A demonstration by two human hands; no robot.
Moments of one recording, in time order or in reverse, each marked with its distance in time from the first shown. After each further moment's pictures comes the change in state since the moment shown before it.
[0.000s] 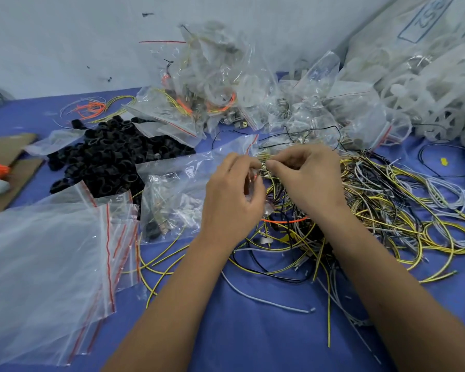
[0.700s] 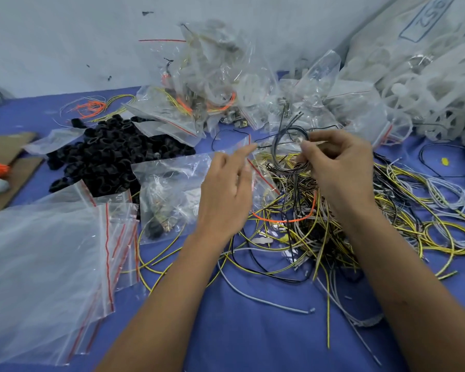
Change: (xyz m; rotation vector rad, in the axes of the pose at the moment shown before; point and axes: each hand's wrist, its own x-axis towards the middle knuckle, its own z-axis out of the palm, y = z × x) left_hand 0.003 -0.012 0.000 -0.086 -0.092 -0.210; right_hand 0.010 0.023 -0.025 0.290 0.136 0.133
